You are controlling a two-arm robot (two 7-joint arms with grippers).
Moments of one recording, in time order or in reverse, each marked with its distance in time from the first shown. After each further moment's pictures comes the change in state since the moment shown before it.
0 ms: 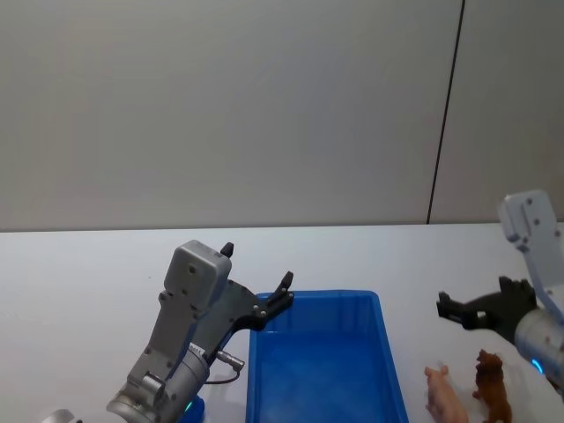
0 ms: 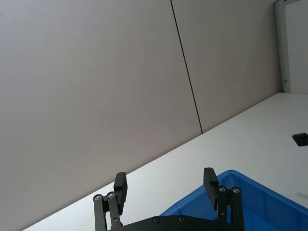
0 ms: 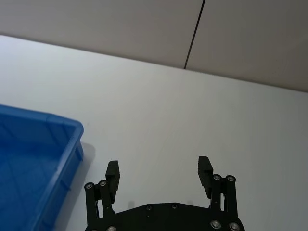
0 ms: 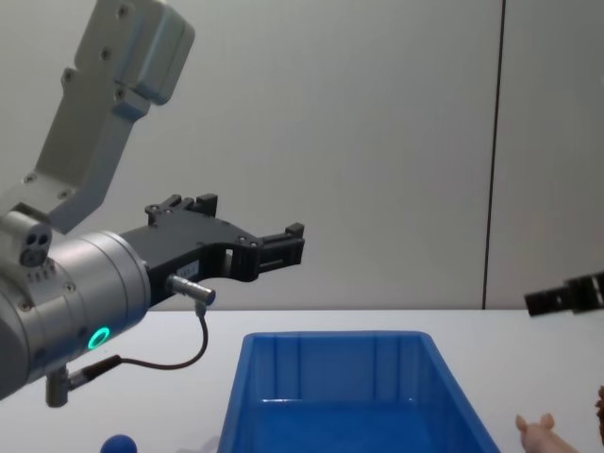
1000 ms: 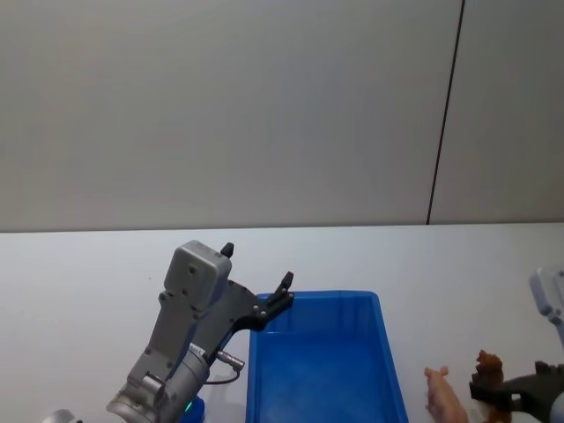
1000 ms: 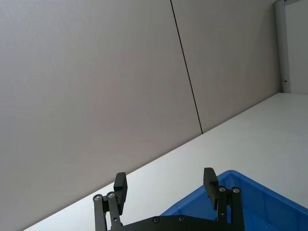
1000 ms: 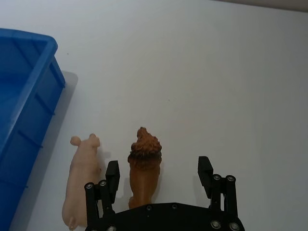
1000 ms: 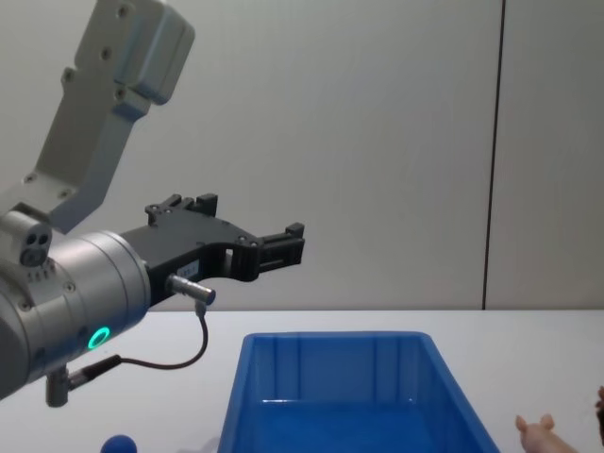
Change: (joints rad) left arm 0.000 0.000 0.000 0.000 0.000 0.000 0.000; right arm -0.203 0.022 0.054 -0.147 0.075 0.138 -0.082
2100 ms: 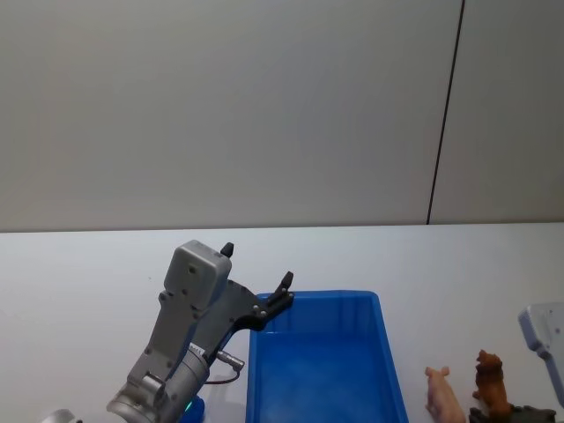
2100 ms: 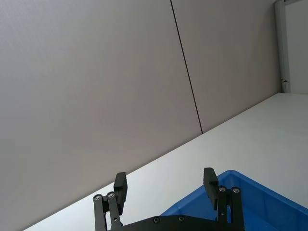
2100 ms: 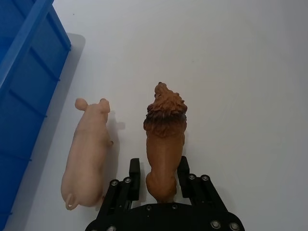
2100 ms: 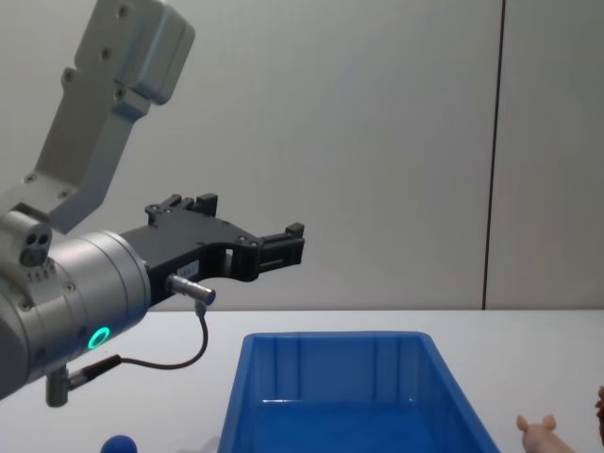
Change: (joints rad) left arm 0.000 0.000 0.000 0.000 0.000 0.000 0.000; right arm -0.032 -0.029 0.016 0.087 0.025 -0.035 0.063
